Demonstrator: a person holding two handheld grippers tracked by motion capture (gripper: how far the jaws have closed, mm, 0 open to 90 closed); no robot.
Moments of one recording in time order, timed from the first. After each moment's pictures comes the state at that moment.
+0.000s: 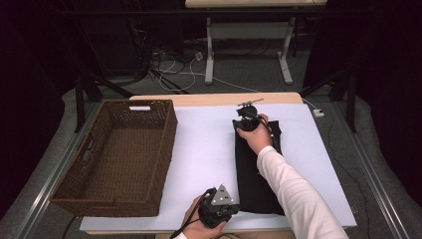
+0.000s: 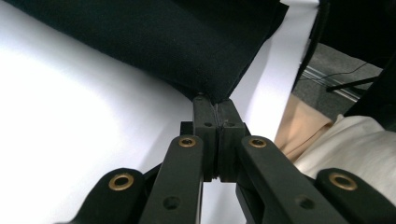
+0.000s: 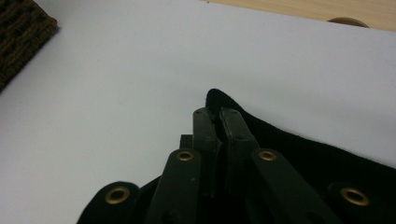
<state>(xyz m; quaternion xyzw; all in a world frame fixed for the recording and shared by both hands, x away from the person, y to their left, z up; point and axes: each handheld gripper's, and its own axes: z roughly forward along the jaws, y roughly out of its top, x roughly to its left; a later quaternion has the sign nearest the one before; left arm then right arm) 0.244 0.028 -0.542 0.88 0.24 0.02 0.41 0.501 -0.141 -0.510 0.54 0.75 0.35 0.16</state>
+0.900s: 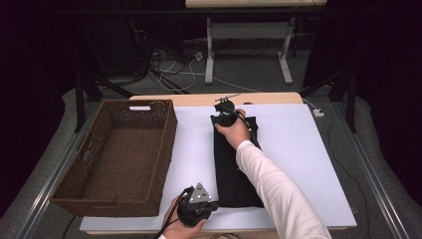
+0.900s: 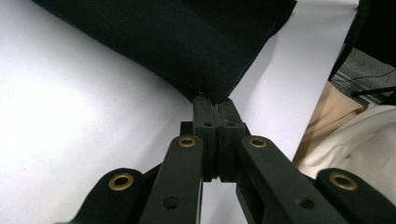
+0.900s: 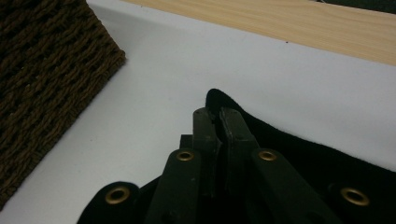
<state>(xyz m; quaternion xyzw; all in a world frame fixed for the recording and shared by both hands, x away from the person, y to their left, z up) 0.245 0.072 -0.543 0.87 0.29 0.04 0.39 0.514 -0.074 -0.501 0.50 0.77 0.37 0.14</state>
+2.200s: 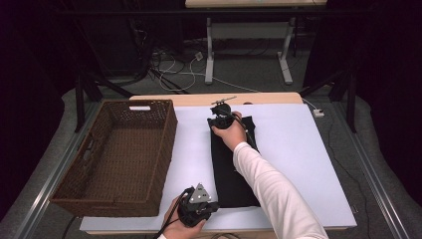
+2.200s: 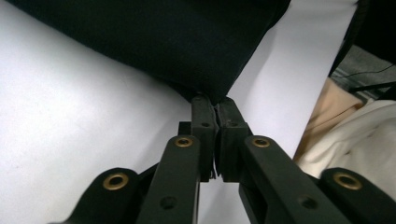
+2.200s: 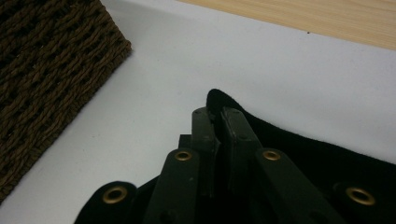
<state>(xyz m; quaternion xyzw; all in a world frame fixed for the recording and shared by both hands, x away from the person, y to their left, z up) 0.246 0.074 -0.545 0.87 0.28 0.03 0.39 0.517 -0.067 -0.515 0.49 0.78 0.37 0.13</state>
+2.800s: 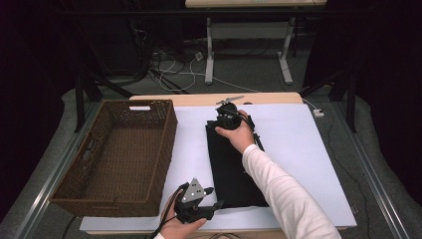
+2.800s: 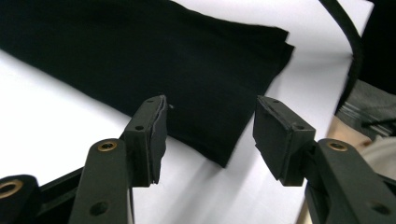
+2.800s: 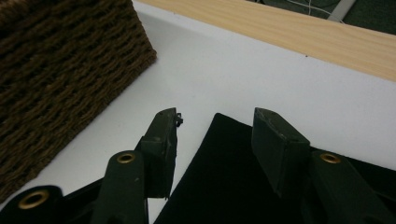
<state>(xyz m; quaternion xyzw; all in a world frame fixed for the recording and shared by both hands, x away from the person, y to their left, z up) 0.252 0.083 -0.534 0.84 0.29 0.09 0.45 0.495 -0.087 -0.493 0.45 0.78 0.41 0.13</state>
